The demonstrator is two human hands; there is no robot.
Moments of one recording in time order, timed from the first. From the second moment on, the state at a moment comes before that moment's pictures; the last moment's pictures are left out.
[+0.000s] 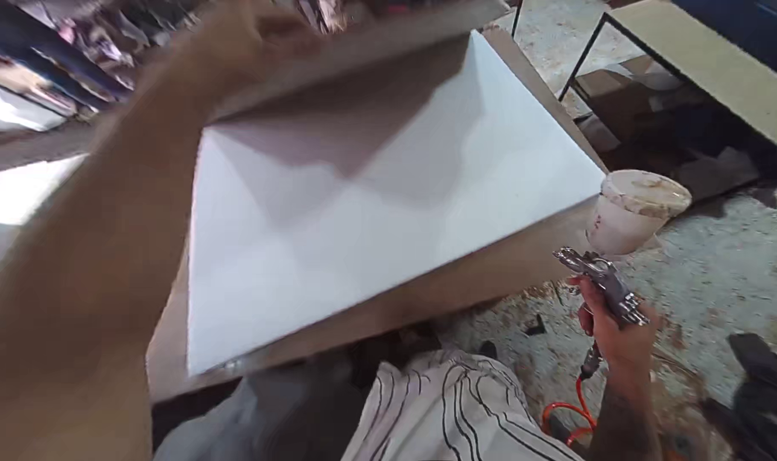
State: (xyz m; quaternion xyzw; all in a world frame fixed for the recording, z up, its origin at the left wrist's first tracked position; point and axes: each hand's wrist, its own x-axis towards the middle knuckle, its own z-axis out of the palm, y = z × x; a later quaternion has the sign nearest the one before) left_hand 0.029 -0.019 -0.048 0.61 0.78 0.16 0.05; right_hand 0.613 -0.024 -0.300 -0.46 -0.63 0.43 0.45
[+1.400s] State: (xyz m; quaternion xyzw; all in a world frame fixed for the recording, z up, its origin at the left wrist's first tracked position) left_hand 0.393 -0.261 -0.300 0.05 0.45 0.77 0.46; right_hand 0.510 -0.158 -0.342 -0.07 -0.93 0.19 0.30
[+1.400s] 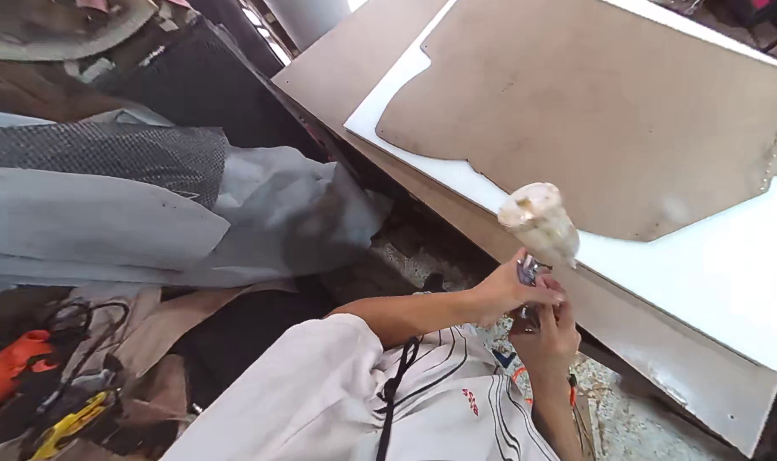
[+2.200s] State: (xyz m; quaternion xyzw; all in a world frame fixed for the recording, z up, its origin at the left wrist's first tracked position) left_hand 0.614 -0.355 -0.310 -0.25 0.22 0.90 -0.26; right_hand 0.454 -0.125 -0.395 0.56 -0.68 0.46 -0.14
